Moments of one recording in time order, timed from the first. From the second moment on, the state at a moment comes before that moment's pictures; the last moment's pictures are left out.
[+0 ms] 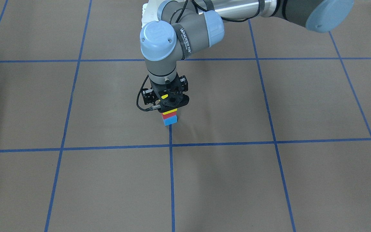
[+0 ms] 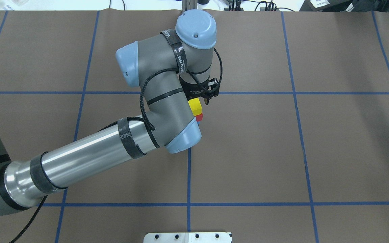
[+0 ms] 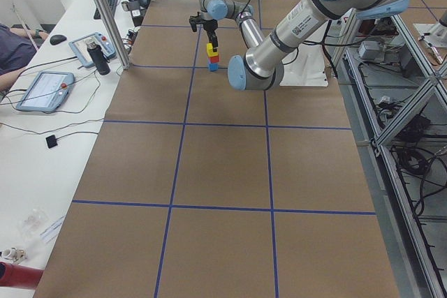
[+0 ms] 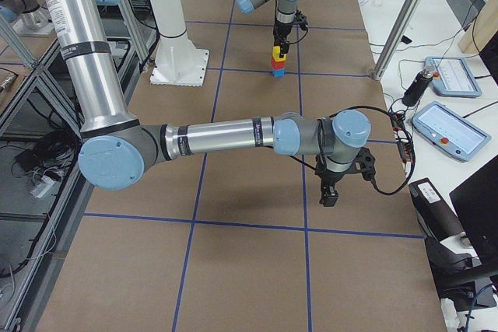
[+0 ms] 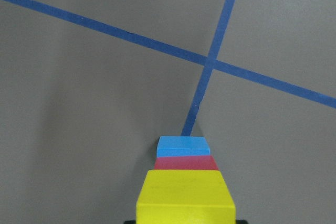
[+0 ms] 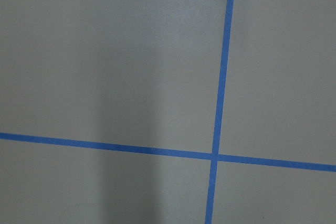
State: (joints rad) left arm -0.60 -2.64 -1.35 -1.39 -2.02 -1.42; right arm 1.54 -1.31 1.46 -1.69 2.37 -0.04
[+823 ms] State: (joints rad) left arm -0.74 -2.49 -1.75 -1.11 -2.05 -1.10; right arm 1.61 -1.33 1.48 -1.70 2.37 -0.04
